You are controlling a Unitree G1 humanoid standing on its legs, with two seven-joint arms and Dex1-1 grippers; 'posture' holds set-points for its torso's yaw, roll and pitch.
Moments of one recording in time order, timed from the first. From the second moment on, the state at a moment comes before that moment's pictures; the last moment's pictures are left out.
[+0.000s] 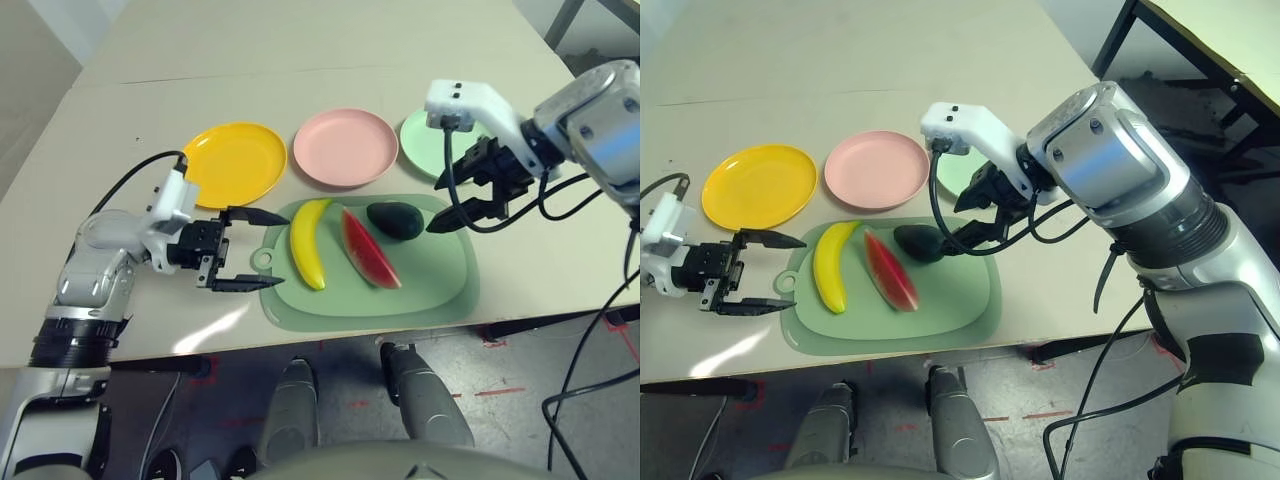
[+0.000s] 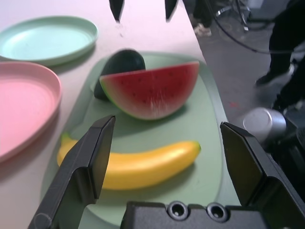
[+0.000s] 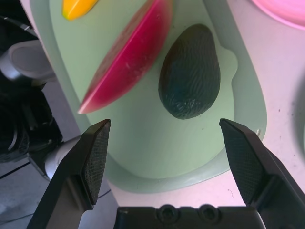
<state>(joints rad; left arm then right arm) -0.35 0.81 0.08 0.04 -0.58 0.10 -1.50 -1.25 -0.85 0.65 -0.15 0.18 1.34 1.44</state>
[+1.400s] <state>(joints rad) -0.31 0.85 0.11 0.02 -0.57 0.09 -1.51 -1.23 -0.67 0.72 0.10 0.20 1.23 1.22</state>
